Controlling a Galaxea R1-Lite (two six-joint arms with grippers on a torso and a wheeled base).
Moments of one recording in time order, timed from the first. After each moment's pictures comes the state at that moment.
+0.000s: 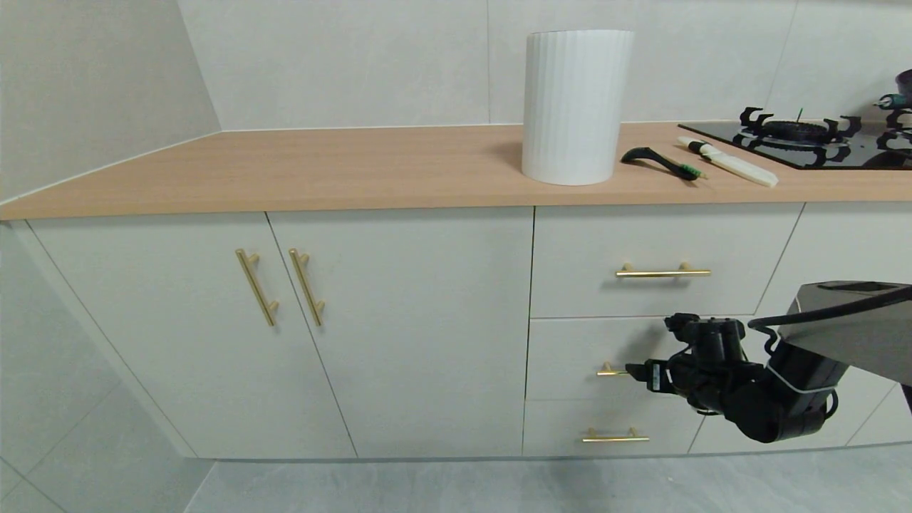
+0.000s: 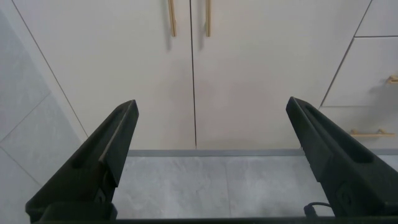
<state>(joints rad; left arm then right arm) 0.00 0.00 0.00 0.00 0.01 0.00 0.15 2.39 -0.86 -0.95 -0.07 0.16</state>
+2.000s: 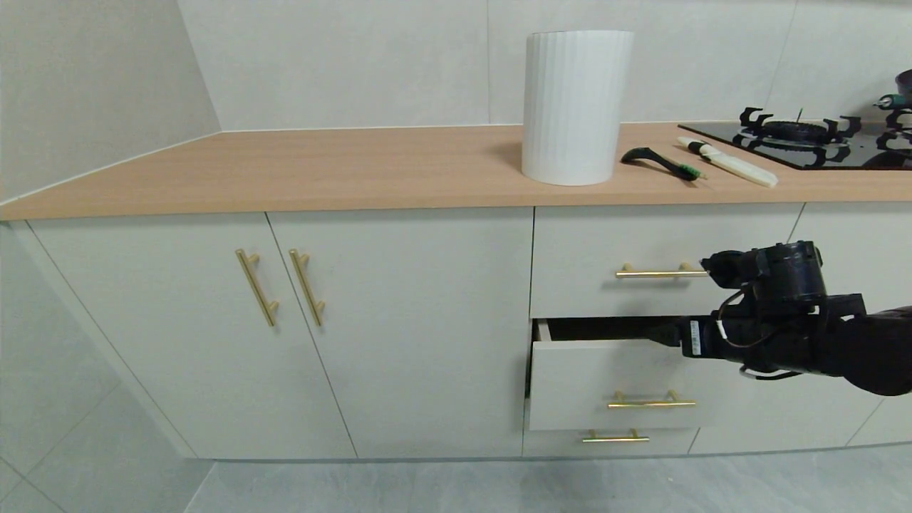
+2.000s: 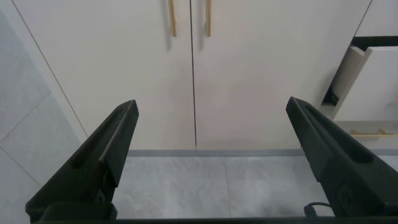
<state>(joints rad) 0.00 0.00 0.00 0.00 0.01 0.00 0.21 1.84 -0.84 -0.39 -0.03 0.16</state>
